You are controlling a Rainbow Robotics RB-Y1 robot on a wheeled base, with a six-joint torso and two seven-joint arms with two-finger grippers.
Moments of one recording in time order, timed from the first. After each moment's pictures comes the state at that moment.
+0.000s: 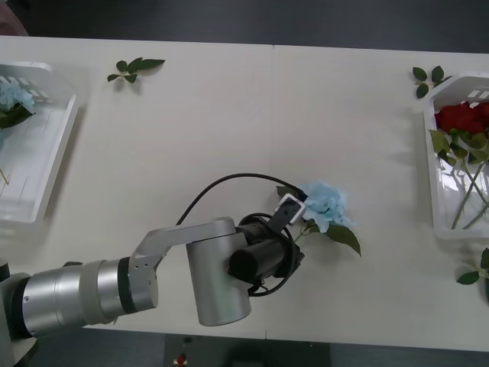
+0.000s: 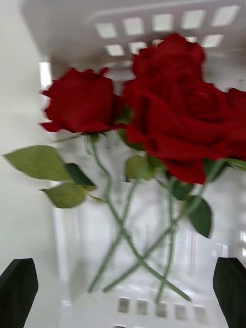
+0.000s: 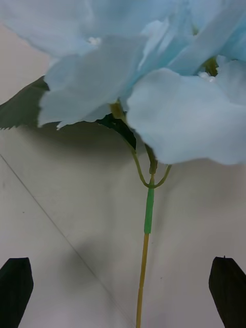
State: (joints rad) right arm -0.67 -1.01 -0.22 -0.89 -1.06 1.44 1.87; left arm -0.65 0.42 -1.18 -1.75 0.21 0.99 -0.84
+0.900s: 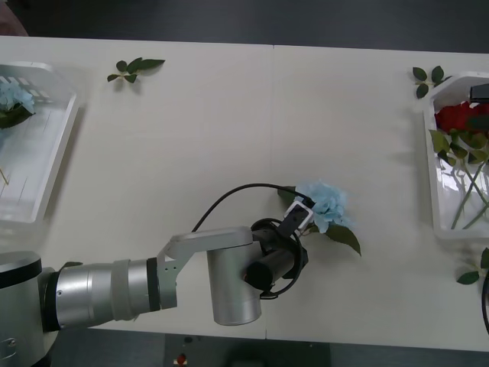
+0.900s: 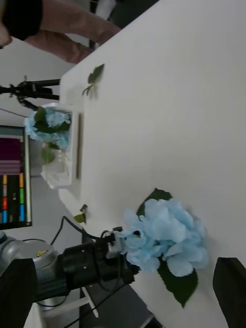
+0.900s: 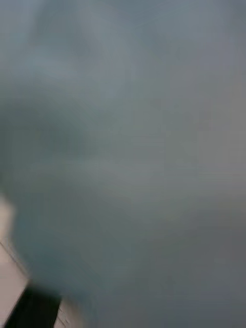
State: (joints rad) right arm -0.67 -0.79 -0.47 -0.92 -1.58 1.81 1.87; left arm -0.70 0.34 -1.26 -1.54 0.15 0.85 -0.75
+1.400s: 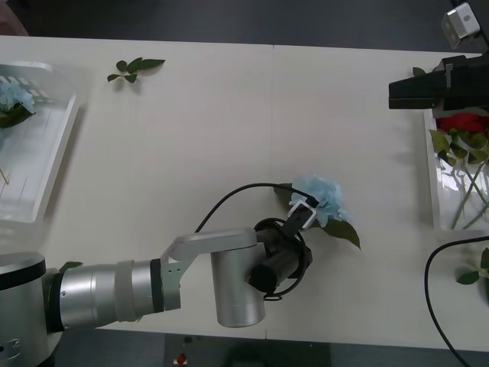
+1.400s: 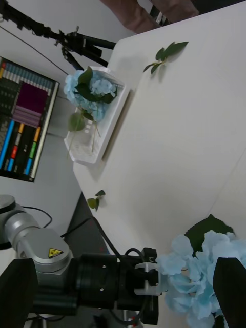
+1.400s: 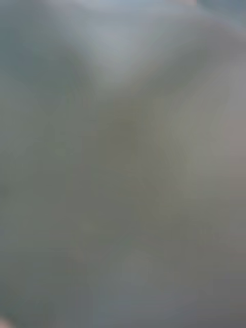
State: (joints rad) right arm -0.67 -0.55 -0.44 -1.33 -1.53 1.81 1.87; left arm -0.70 0.33 -1.26 -1.53 0.13 0.85 -0.73
